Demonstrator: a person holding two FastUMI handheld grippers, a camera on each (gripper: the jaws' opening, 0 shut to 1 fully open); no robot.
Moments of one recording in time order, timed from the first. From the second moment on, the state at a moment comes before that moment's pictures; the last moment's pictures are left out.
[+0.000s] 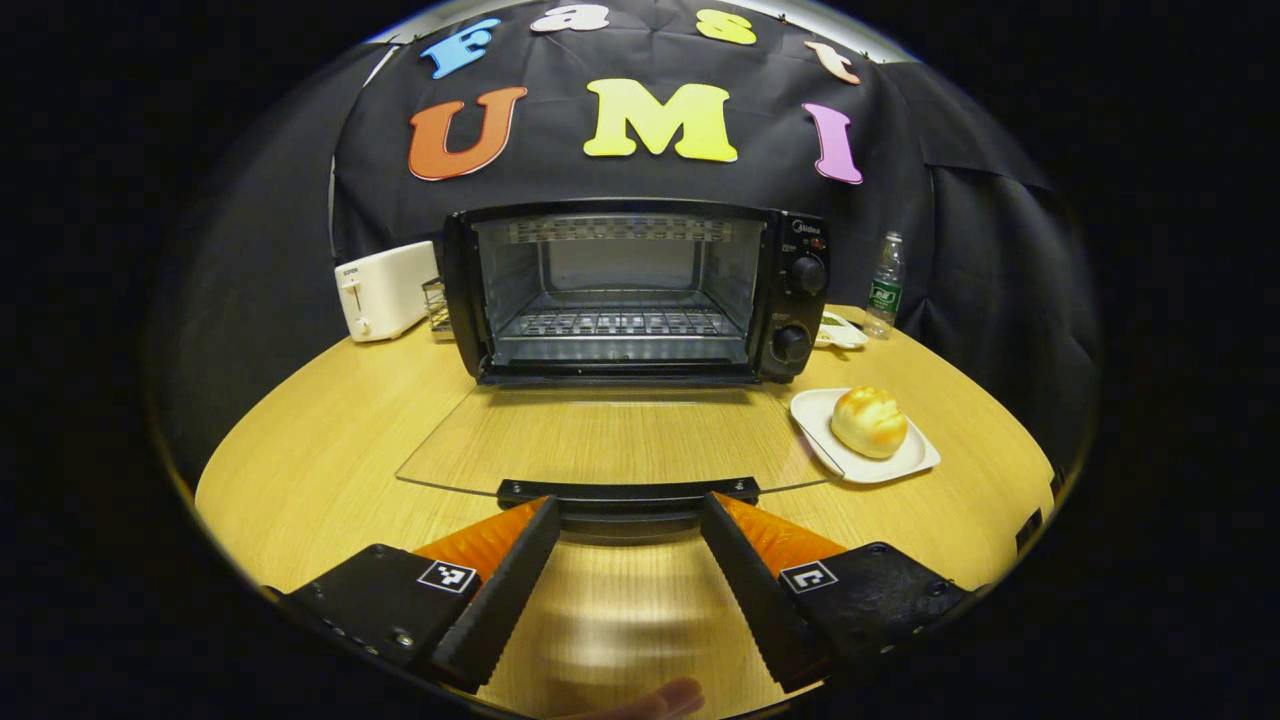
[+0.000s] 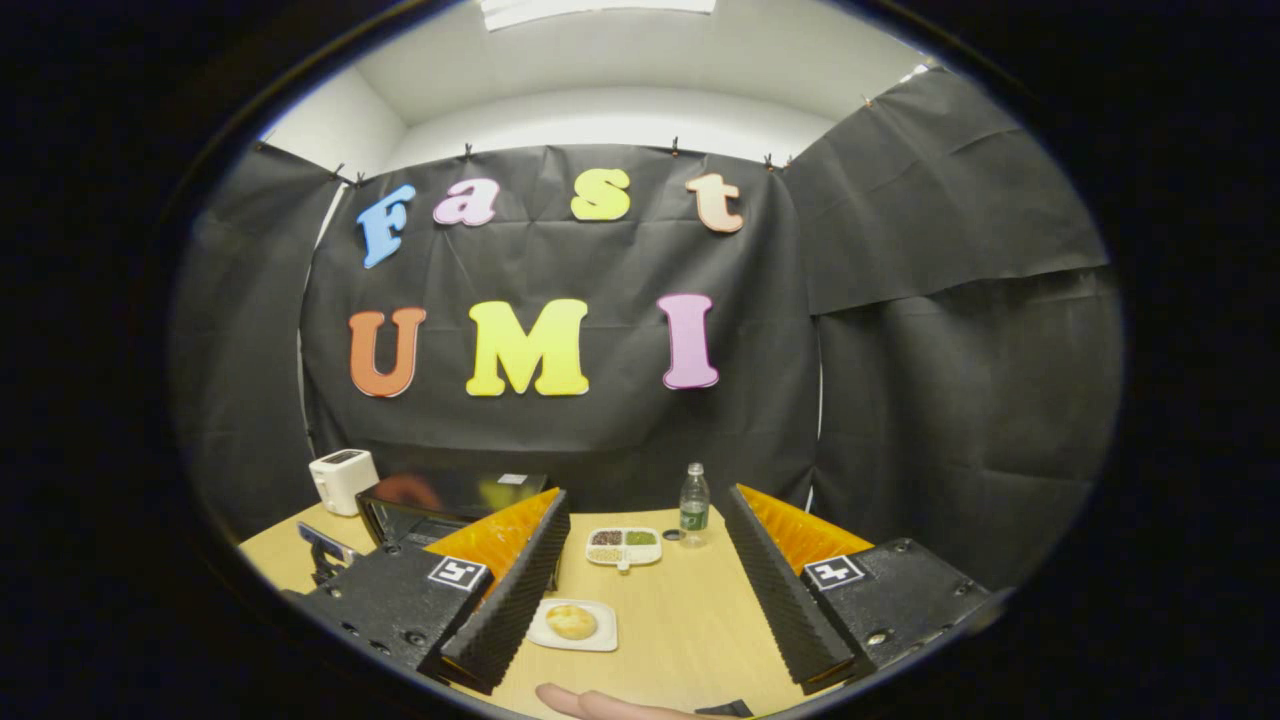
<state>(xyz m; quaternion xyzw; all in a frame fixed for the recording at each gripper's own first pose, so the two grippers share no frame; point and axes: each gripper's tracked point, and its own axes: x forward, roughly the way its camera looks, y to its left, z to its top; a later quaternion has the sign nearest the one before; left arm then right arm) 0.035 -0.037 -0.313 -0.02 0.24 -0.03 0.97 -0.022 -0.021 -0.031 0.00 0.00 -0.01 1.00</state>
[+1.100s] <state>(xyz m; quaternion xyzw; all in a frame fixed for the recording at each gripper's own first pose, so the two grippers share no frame) -0.006 0.012 -0.027 -0.03 0.03 0.01 1.00 0.092 0.048 -0.201 0.00 0.13 0.05 0.99</state>
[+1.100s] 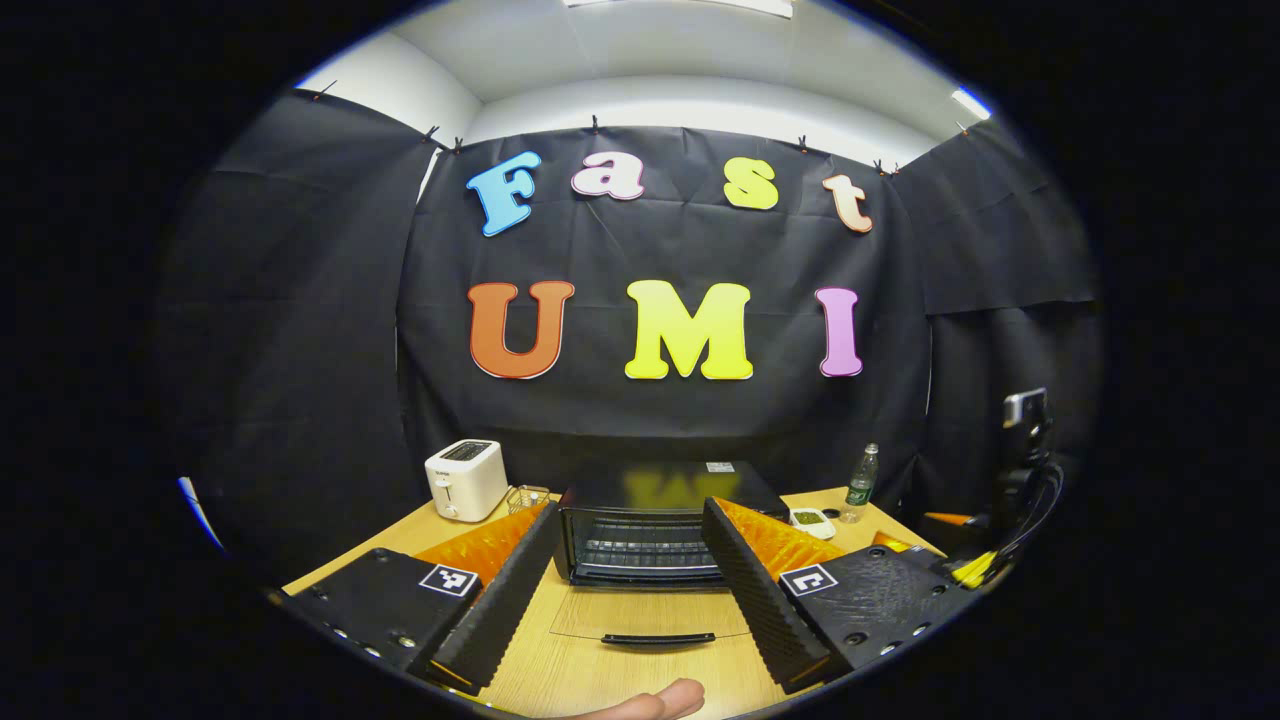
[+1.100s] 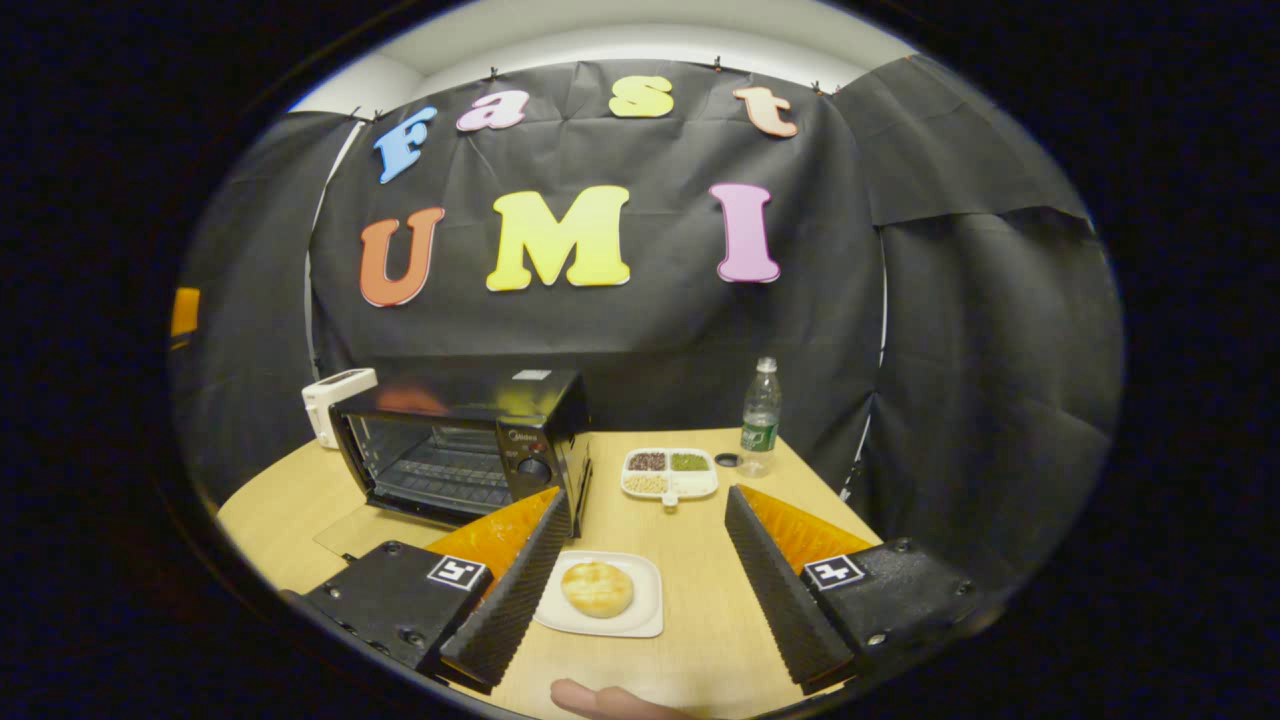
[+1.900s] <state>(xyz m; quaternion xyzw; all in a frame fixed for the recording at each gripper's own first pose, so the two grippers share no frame) -0.023 0.029 -0.032 -0.01 0.03 0.04 1.00 0.143 0.096 -0.369 0.01 0.28 0.09 0.95</state>
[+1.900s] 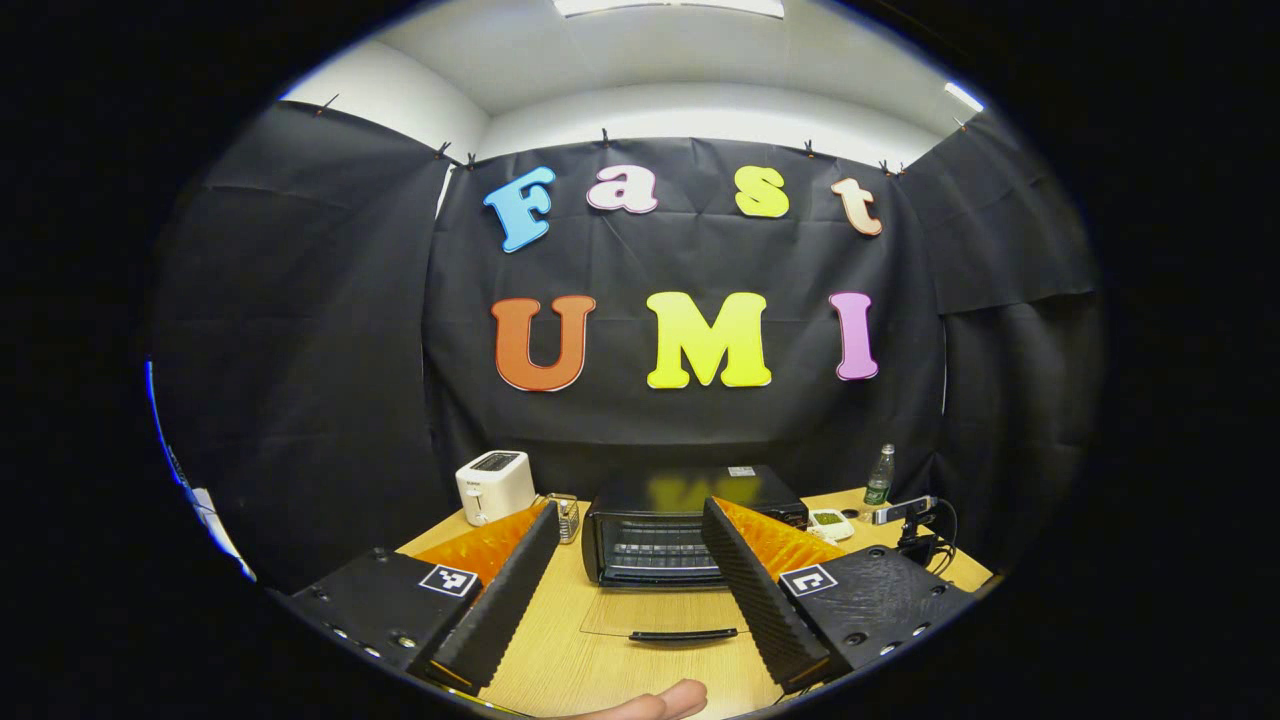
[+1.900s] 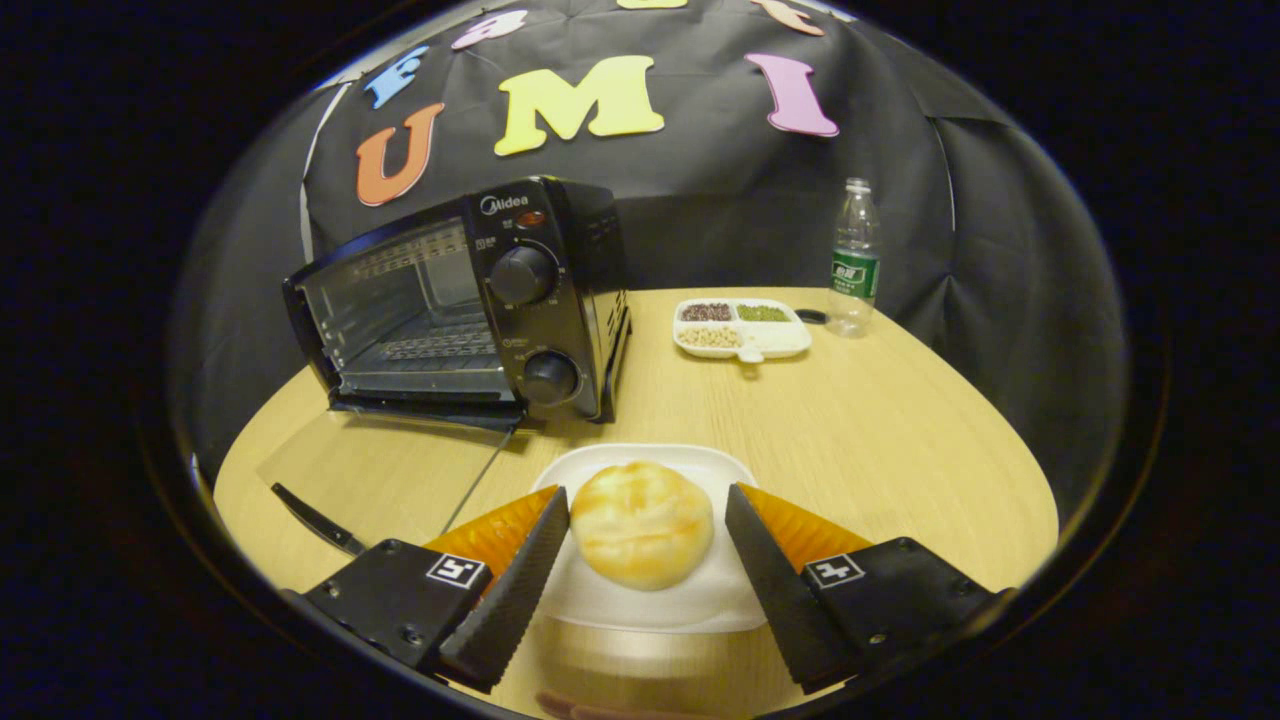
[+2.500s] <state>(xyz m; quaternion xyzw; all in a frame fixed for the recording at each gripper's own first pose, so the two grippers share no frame) -0.032 0.037 -0.040 -0.01 0.03 0.04 1.00 0.127 0.089 -0.356 0.04 0.29 0.07 0.95</state>
